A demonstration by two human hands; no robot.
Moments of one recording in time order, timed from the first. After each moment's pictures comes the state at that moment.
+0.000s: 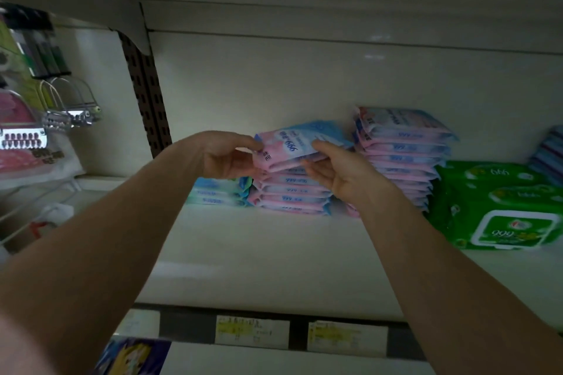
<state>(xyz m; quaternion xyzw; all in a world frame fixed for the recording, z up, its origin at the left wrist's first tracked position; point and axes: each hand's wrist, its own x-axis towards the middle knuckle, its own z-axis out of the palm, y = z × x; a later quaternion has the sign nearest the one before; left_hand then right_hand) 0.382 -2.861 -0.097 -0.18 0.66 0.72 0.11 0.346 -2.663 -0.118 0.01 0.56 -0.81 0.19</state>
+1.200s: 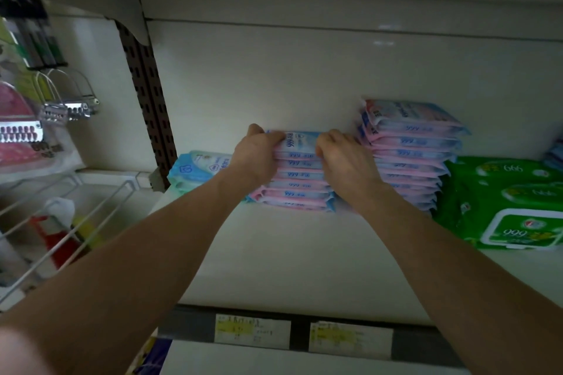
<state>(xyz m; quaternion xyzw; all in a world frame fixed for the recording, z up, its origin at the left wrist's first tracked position) 0.358 -2.819 -0.139 -0.06 0.97 0.17 -0.17 0.321 -2.656 -0.145 -0.30 0.91 -0.06 -0.27</state>
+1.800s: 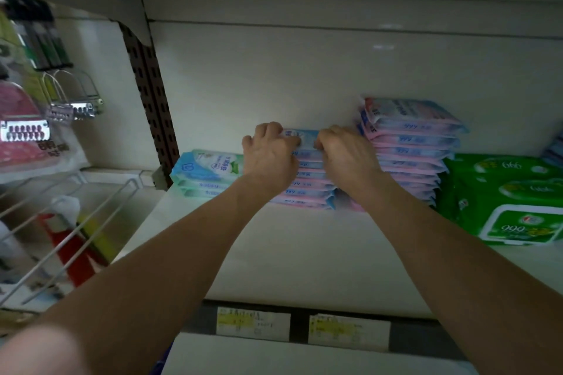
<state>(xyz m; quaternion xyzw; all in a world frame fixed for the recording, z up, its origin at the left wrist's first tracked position) 0.365 -2.793 -0.147 -0.05 0.97 0.05 -0.25 0.327 -2.656 -0.131 -0.28 0.93 -0.05 -0.25</state>
